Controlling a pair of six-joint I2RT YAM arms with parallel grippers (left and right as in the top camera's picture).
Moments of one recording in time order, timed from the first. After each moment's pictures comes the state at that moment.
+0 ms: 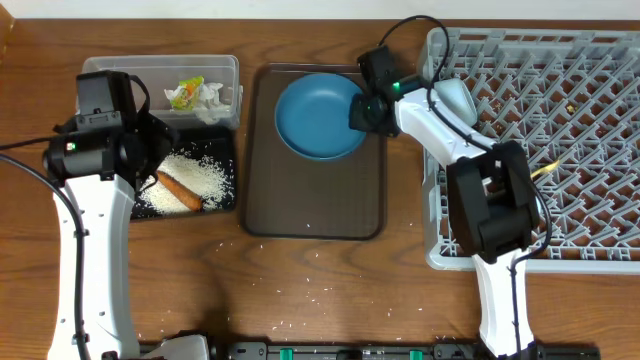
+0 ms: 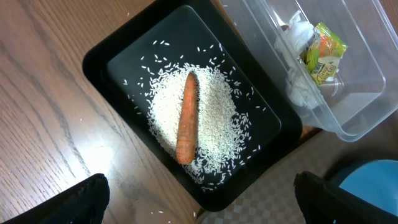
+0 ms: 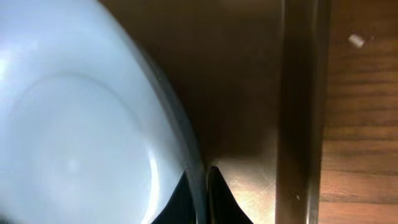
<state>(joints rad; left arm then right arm) 0.16 1.39 1.38 -1.13 -0.19 -0.83 0.40 2.29 1.78 -0.66 -0.07 0.54</state>
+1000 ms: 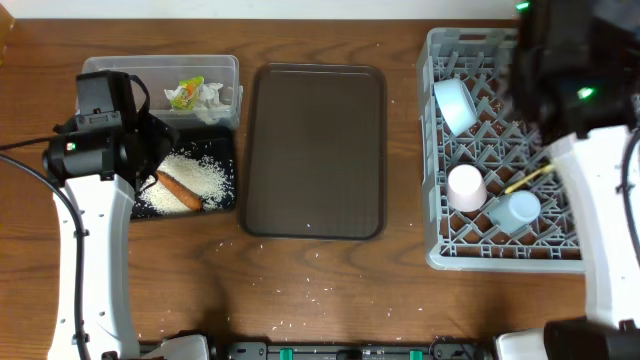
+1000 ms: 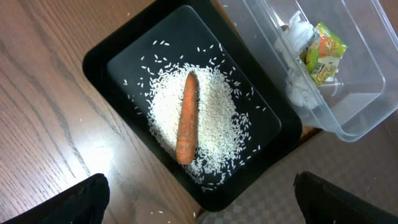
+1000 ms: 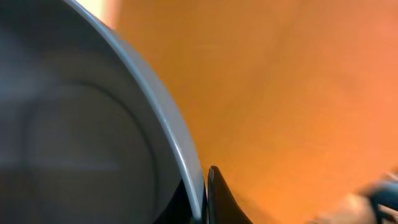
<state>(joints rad) 0.16 1.39 1.38 -1.13 -0.19 -0.83 0.11 1.61 1.79 -0.89 1.37 0.27</state>
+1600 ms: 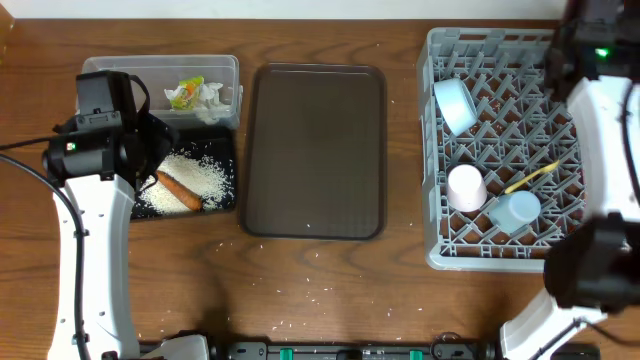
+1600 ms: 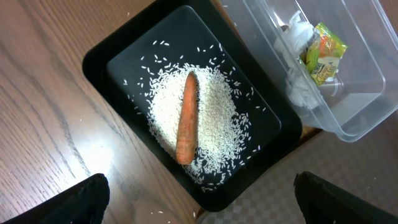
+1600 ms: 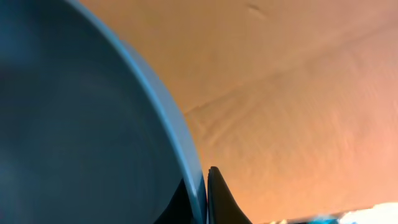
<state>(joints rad) 0.16 1.39 1.38 -1.13 -0.19 -0.83 -0.10 1.92 1.78 -0.64 1.25 -0.25</state>
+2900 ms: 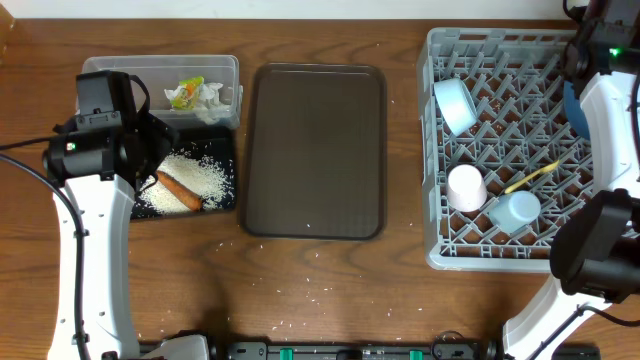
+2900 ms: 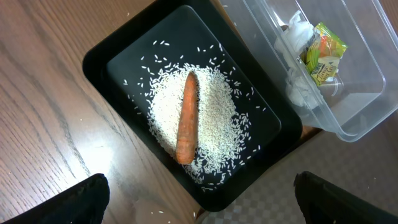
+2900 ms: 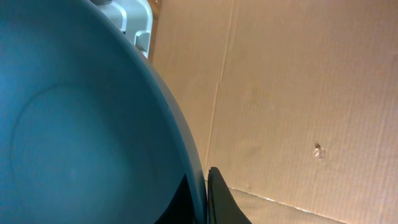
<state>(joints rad) 0.16 1.39 1.38 -1.13 -0.19 -0.83 -0.19 1.97 1.79 -0.45 0.84 -1.00</state>
